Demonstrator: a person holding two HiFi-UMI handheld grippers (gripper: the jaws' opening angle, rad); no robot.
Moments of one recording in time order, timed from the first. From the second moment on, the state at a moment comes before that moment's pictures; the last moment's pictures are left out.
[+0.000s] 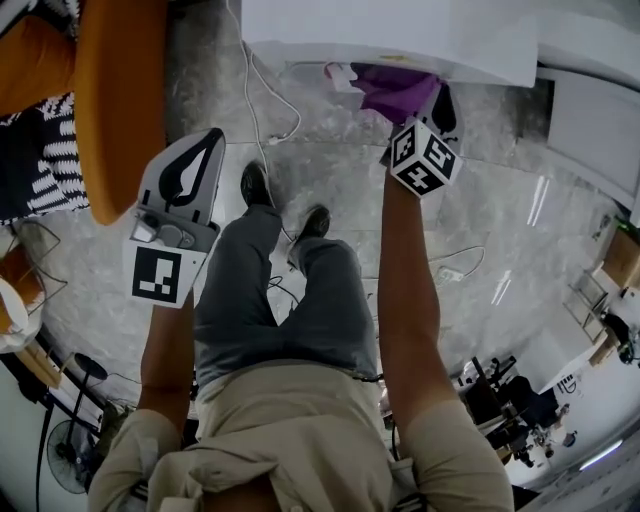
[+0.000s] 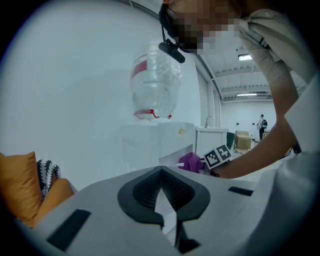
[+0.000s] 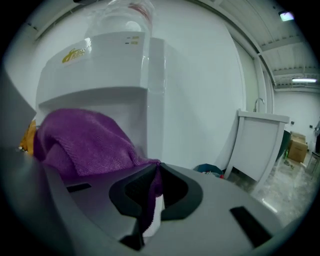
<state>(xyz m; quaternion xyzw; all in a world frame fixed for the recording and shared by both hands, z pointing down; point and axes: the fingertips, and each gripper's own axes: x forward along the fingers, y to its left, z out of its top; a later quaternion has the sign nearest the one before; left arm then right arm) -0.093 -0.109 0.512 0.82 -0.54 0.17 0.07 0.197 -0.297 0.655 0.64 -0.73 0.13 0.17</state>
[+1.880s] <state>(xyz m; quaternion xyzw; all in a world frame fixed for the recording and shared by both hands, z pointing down) -0.106 -0.102 0.569 0.82 -0.54 0.18 0.08 -0.027 -0.239 0.740 0.44 -0.86 0.15 0.22</state>
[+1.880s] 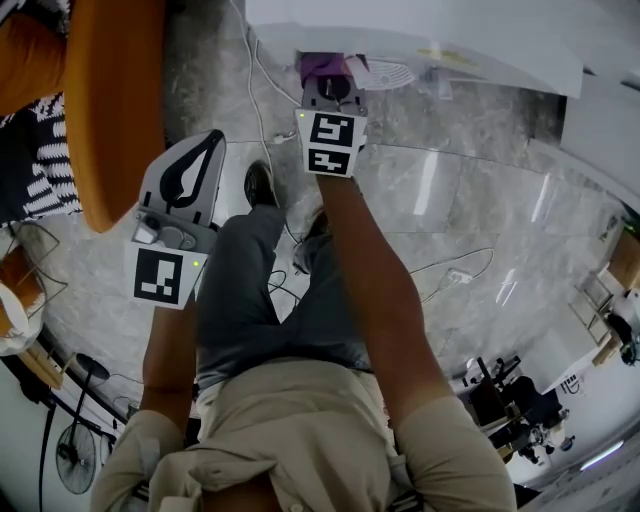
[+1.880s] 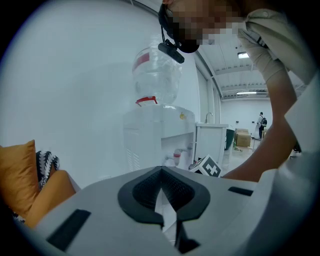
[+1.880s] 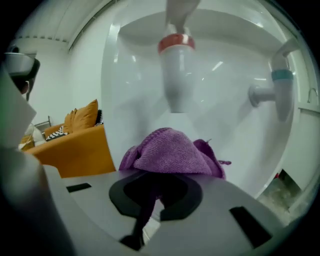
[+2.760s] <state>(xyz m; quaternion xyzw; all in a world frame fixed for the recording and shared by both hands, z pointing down) -0.107 -0.105 0.581 0.82 -0.54 0.18 0.08 0.006 -0.212 0.818 0.41 -0.84 0.20 0.30</state>
